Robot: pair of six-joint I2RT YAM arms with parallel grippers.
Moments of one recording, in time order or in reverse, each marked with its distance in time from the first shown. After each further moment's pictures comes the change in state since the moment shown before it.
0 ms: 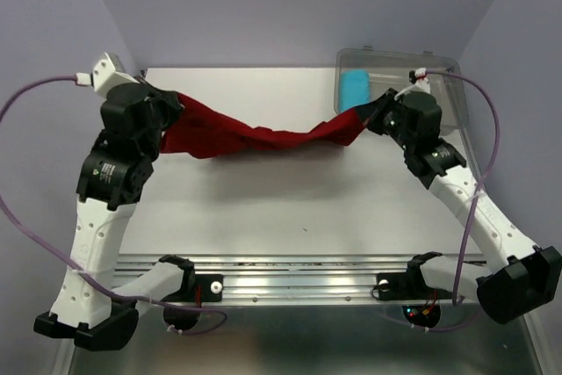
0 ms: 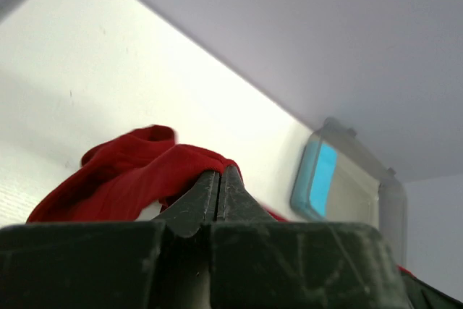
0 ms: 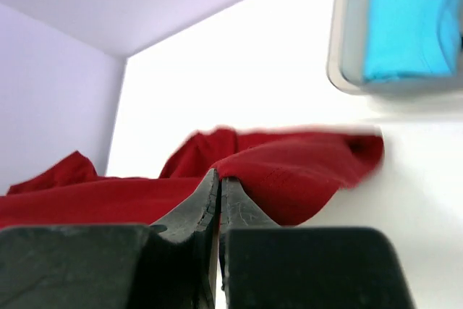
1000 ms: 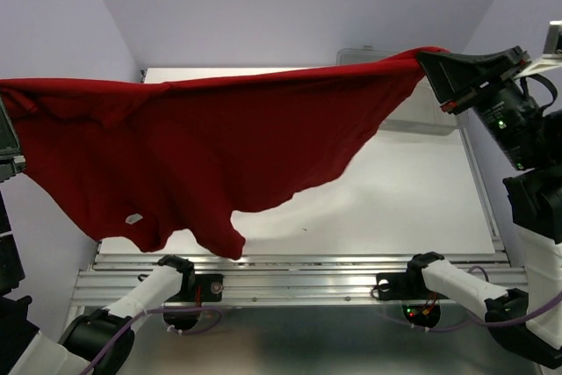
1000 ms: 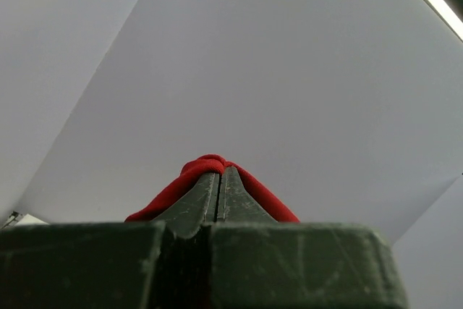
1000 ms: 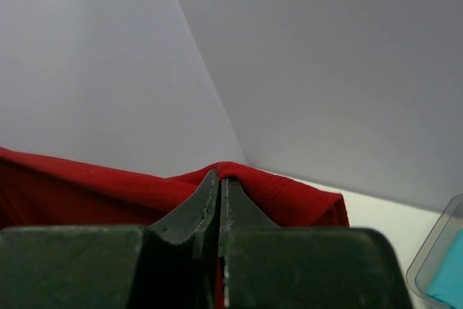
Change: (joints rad) left arm 0.000 -0.093 0.800 0.011 -0.095 0.308; right arm 0.001 -0.152 0.771 -0.253 -0.272 -0.264
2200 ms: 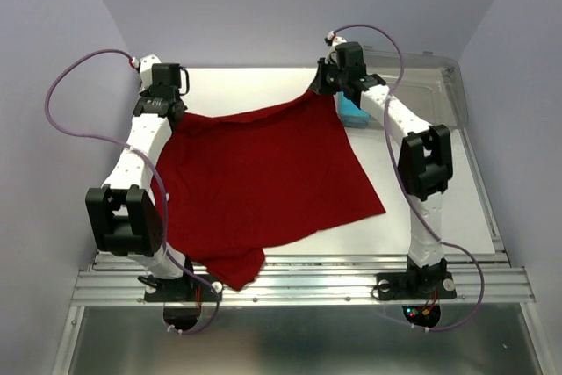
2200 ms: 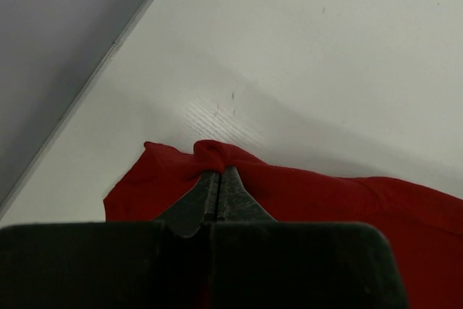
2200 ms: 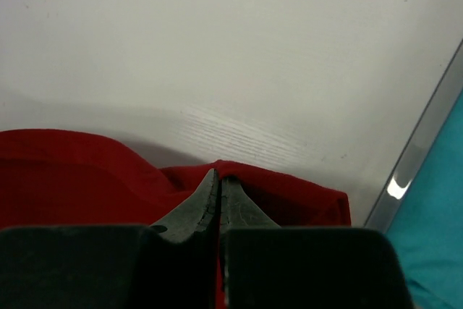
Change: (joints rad) left arm 0.224 0.618 -0.847 0.193 -0.012 0.050; right arm -0.001 1.111 0.101 0.105 0.011 -0.181
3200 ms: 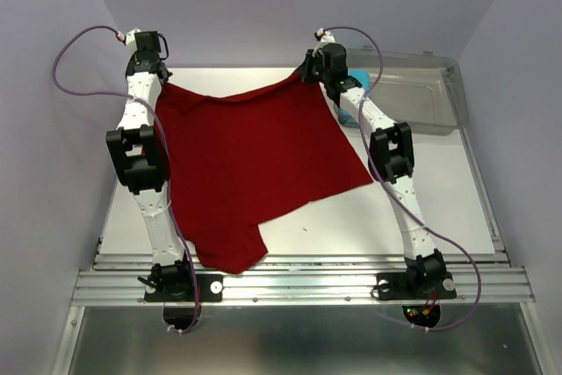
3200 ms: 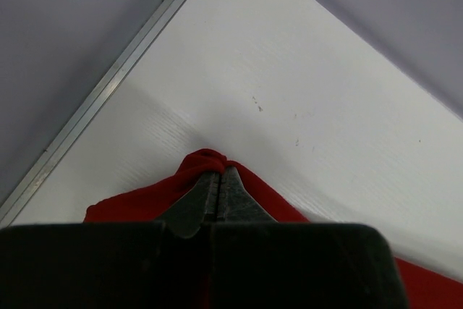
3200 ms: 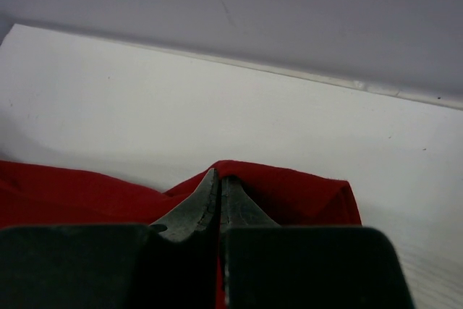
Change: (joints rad) left arm 0.203 0.687 0.706 -0.020 0.187 -0.008; right arm -0.006 0.553 0.571 0.220 -0.003 0.024
